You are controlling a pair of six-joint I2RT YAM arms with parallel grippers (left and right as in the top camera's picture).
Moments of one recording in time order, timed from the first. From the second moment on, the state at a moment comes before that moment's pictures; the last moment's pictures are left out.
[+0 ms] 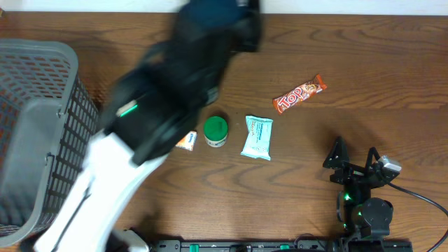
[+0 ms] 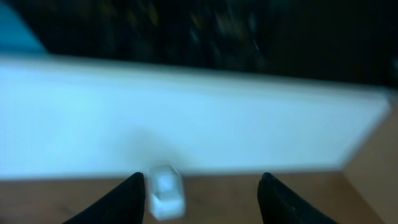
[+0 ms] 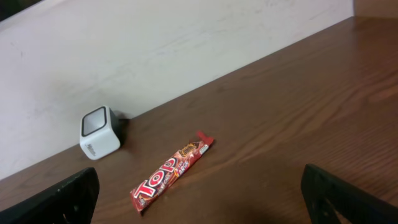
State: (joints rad) left arm -0.72 1.59 2.24 -0.82 -0.46 -0.30; right arm 0.03 0.02 0.01 -0.06 0.16 0.44
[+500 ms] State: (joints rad) left arm -0.69 1.33 2.20 -0.83 -0.81 0.02; right arm 0.03 0.02 0.01 -0.06 0.16 0.44
